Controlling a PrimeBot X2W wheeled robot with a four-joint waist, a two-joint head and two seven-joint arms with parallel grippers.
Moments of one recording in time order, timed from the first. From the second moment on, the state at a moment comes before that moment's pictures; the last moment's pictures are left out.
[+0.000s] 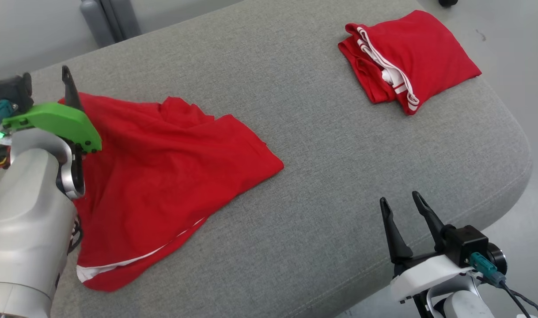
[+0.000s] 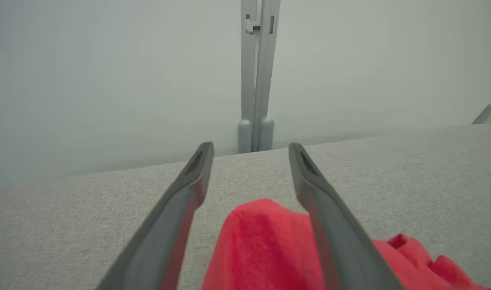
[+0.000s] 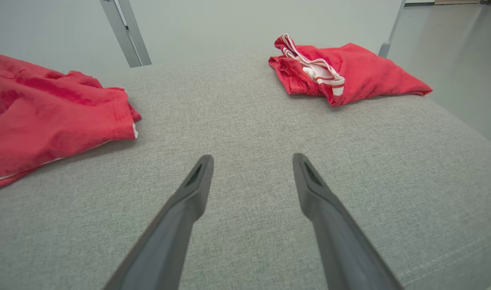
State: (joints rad) left arm -0.89 0.32 -0.46 0.98 -0.66 0.14 -0.26; right arm -0.05 -0.05 0.11 0.23 0.13 0.13 -0.26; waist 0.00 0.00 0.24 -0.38
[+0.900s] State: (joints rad) left arm -0.82 0.13 -0.64 0.95 -0.58 -0.03 0.03; right arm -0.06 -0.05 0.12 0.22 0.18 0.13 -0.26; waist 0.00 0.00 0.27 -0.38
